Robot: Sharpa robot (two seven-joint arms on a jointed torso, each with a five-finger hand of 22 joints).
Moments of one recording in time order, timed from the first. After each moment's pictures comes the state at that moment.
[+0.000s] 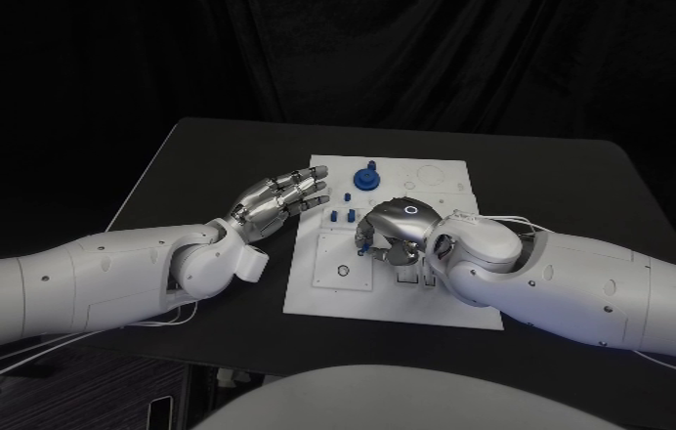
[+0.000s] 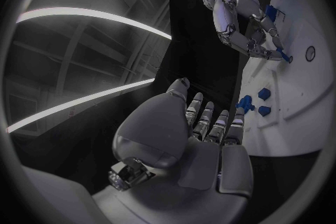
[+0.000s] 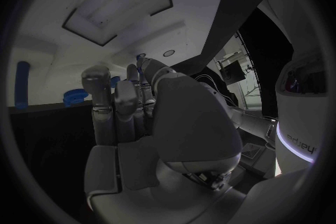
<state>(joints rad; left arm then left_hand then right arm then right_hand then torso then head) 1.01 -0.96 -0.21 1.50 0.02 0.13 0.68 1.45 0.23 -0.14 0.13 0.51 0.47 0.08 0.07 0.09 0.13 0.13 0.34 0.05 0.06 0.23 0.14 0.02 0.14 0.08 0.30 0.04 0.26 1.14 -0.56 -0.23 1.51 -1.69 -0.30 -0.08 1.51 -0.08 0.33 0.09 0.34 0.99 0.13 0.32 0.34 1.02 0.07 0.41 0.16 1.36 0.00 1.19 1.02 0.13 1.32 0.10 0.86 1.31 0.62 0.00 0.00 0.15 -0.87</state>
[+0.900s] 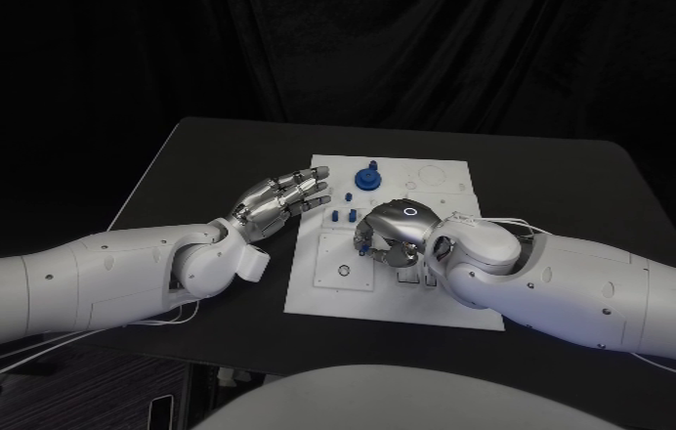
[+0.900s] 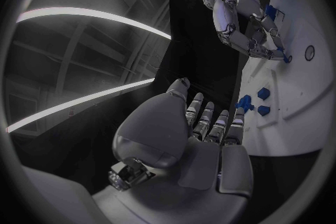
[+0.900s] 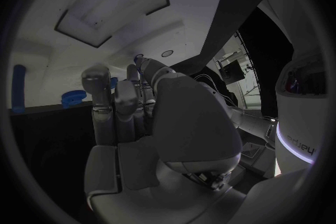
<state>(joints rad) 1.01 -0.96 -0.21 1.49 0.02 0.14 0.68 1.45 0.23 -0.13 0.13 0.51 0.47 0.08 0.07 0.09 0.13 0.13 0.34 0.05 0.06 0.23 0.14 0.02 0.14 0.08 0.30 0.04 0.26 1.13 -0.56 -0.23 1.51 -1.69 -0.31 -0.08 1.51 -0.08 0.33 0.09 0.34 0.99 0.13 0.31 0.36 1.02 0.07 0.41 0.16 1.36 0.00 1.19 1.02 0.13 1.32 0.10 0.86 1.31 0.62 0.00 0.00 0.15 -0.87</state>
